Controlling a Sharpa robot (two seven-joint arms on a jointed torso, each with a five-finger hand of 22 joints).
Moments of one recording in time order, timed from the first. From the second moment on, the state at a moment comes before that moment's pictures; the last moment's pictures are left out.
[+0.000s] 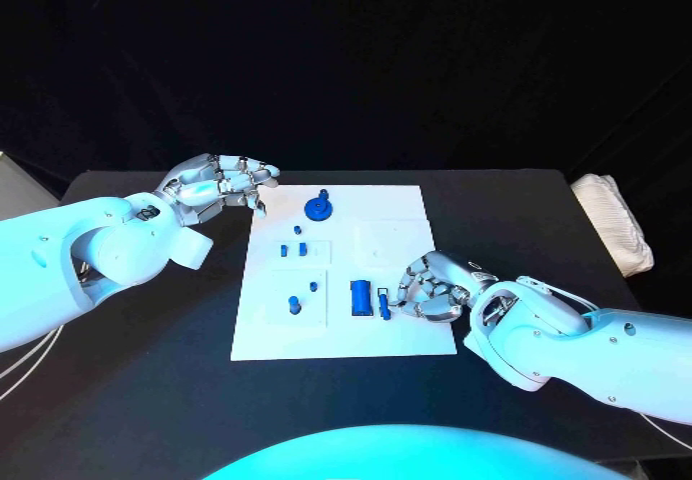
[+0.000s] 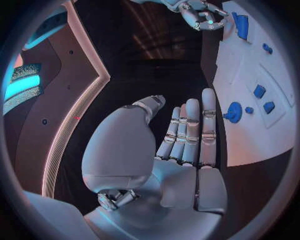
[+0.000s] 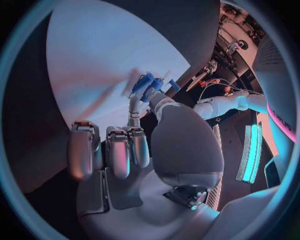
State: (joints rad) left arm 1.24 -0.96 -0.04 1.49 -0.17 0.00 0.27; left_hand 1.34 -0.18 0.43 0.17 0.31 0.76 0.20 0.36 0.30 0.76 0.15 0.69 0.16 0.92 0.08 1.16 0.50 0.17 0.95 0.17 0.82 0.54; right arm 1.05 -0.97 -0.18 1.84 -1.37 -0.56 -0.35; right_hand 1.21 -0.24 0.35 0.19 0.06 1.05 0.04 0.53 0.41 1.47 -0.02 1.52 1.31 1.47 -0.09 1.57 1.31 0.05 1.47 0.02 1.40 1.31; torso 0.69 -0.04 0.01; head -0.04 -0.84
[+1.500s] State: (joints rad) left arm 1.24 -0.97 -0.04 1.48 -0.17 0.00 0.27; left_hand 1.35 -0.17 0.43 0.18 0.31 0.76 0.20 0.36 0.30 0.76 0.15 0.69 0.16 0.92 0.08 1.16 0.50 0.17 0.95 0.17 0.82 0.53; right arm 1.04 -0.95 -0.18 1.82 -1.36 -0.53 -0.40; right_hand 1.21 -0.20 0.30 0.24 0.08 1.05 0.04 0.53 0.40 1.47 -0.02 1.53 1.31 1.47 -0.09 1.57 1.31 0.05 1.47 0.02 1.40 1.31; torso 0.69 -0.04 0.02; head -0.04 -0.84
